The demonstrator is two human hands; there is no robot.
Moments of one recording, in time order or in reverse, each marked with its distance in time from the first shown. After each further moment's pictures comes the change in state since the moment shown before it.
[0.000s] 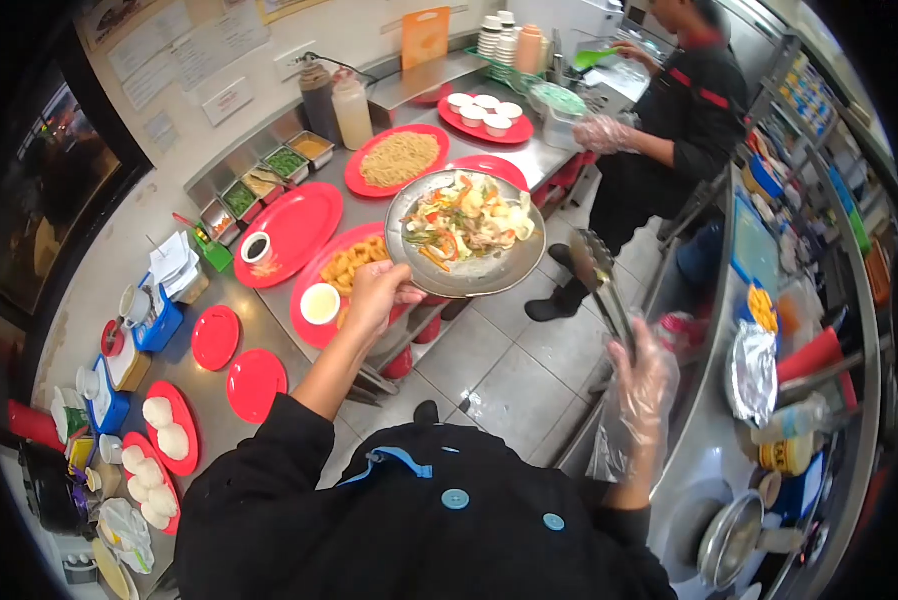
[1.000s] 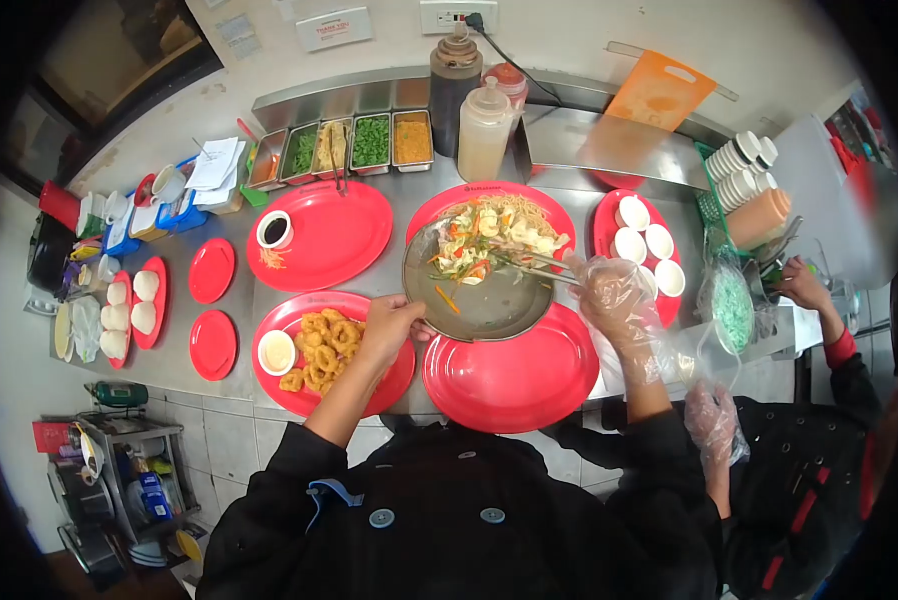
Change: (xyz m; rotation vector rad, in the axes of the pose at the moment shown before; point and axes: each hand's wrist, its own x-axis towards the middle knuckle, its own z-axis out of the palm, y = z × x) left_hand 0.220 -0.016 0.000 -0.141 0.801 -0.098; right_hand 0.474 -0.089 0.338 -0.071 -0.486 -1.294
